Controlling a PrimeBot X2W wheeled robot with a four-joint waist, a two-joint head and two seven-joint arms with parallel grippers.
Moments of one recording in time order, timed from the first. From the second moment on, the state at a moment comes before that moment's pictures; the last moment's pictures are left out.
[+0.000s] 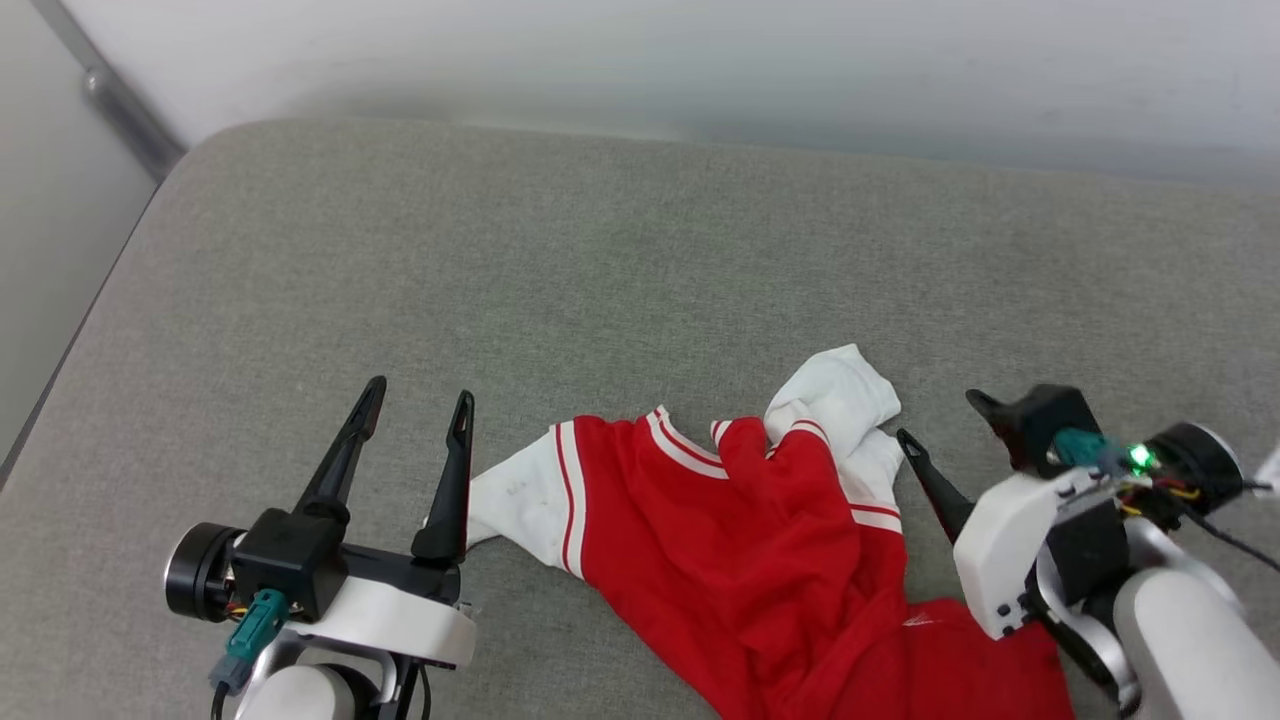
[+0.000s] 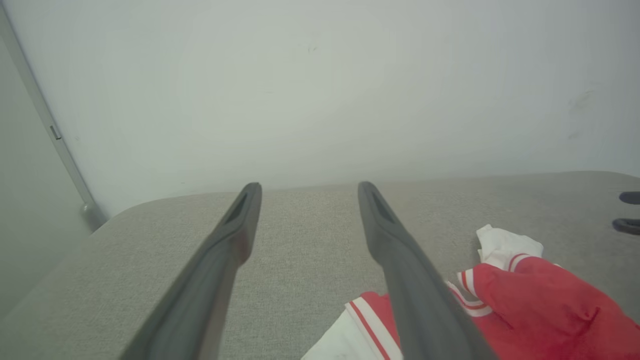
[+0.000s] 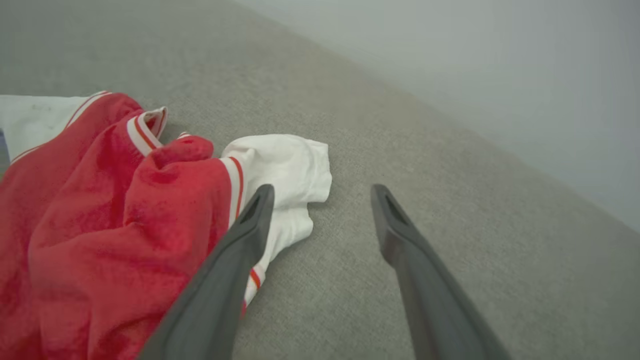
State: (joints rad) left arm -0.11 0.30 -0.29 -0.05 -0.30 0.10 -0.26; right arm -0.22 -0.28 0.26 0.01 0.11 0.13 0.30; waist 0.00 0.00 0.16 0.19
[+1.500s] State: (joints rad) left arm -0.13 0.12 -0.09 0.00 -0.13 -0.08 -0.26; right arm -0.47 -0.62 0.37 0.36 0.41 0.13 0.87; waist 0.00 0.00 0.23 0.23
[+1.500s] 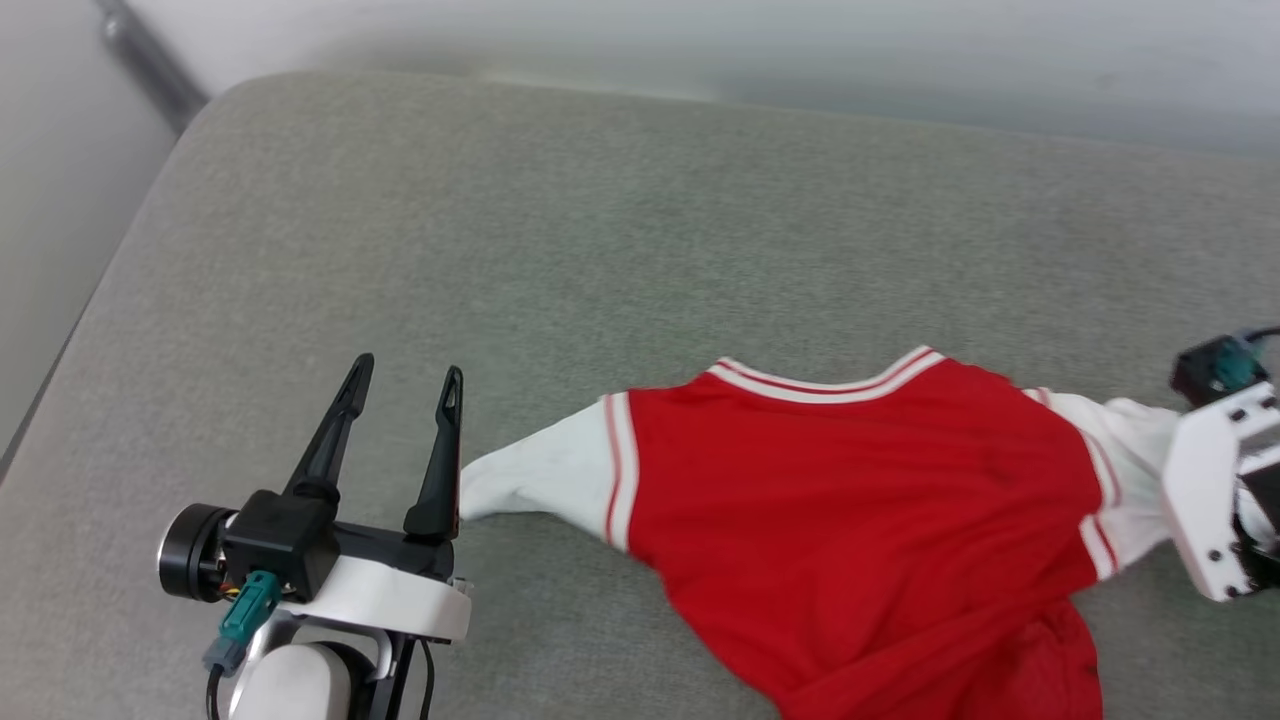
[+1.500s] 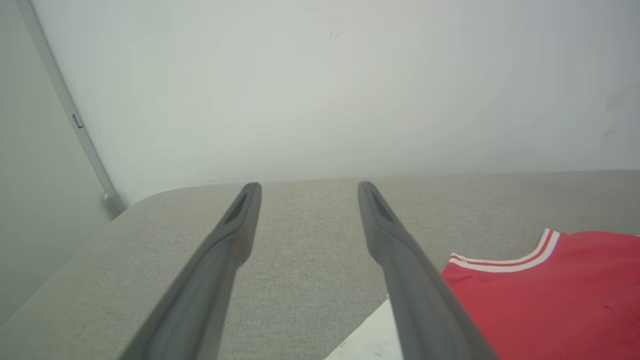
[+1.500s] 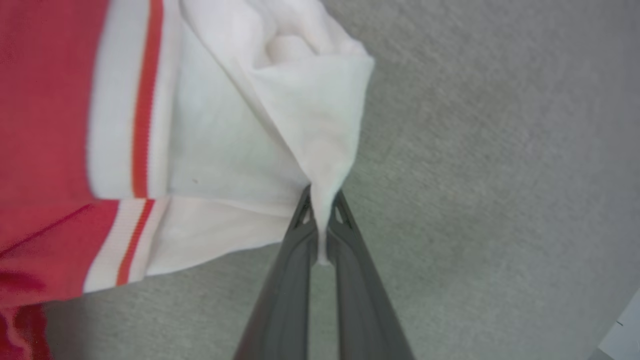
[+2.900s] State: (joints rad) left arm -0.11 0.13 -0.10 0.01 -0.18 -0.11 -0.09; right arm -0.10 -0.15 -0.16 -0.13 0.16 0.13 -0.10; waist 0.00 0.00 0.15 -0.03
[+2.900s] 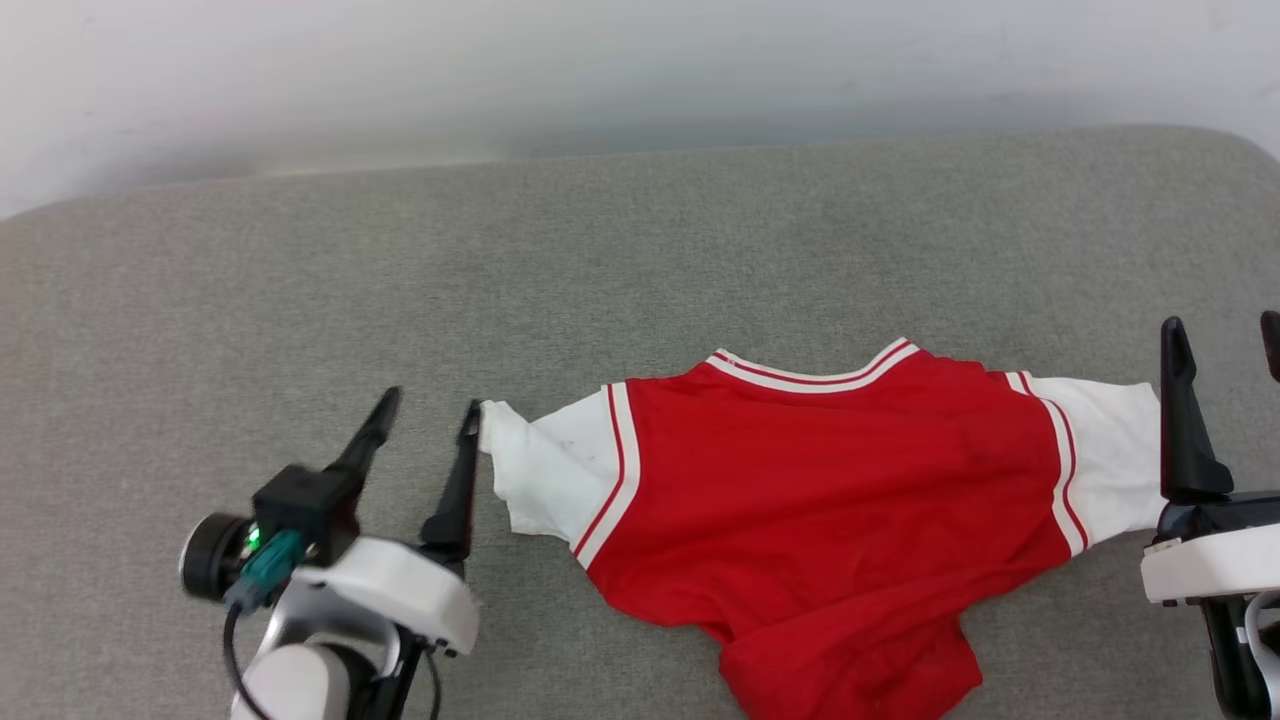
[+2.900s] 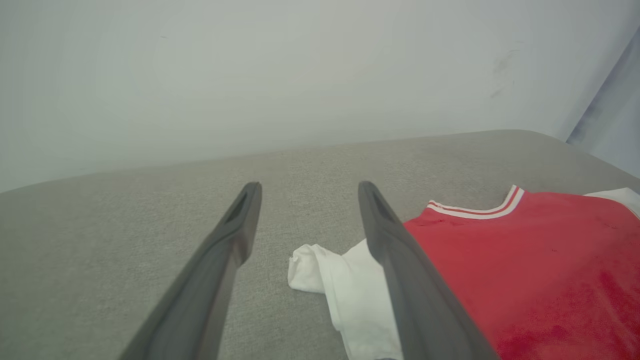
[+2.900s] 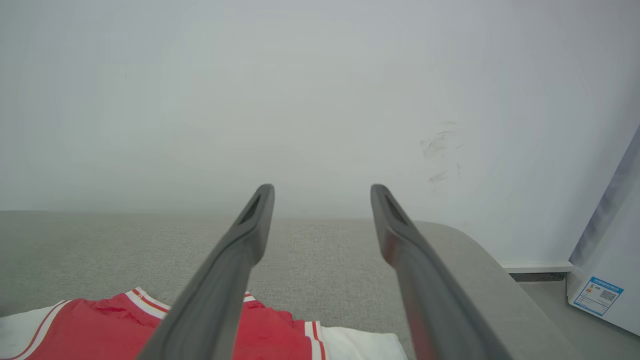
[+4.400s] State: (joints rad) left arm -0.07 0.24 -0.22 0.03 -0.28 -0.07 0.59; right arm -0.11 -0.16 -0.11 -0.04 0.12 0.13 -0.17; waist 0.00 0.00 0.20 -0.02
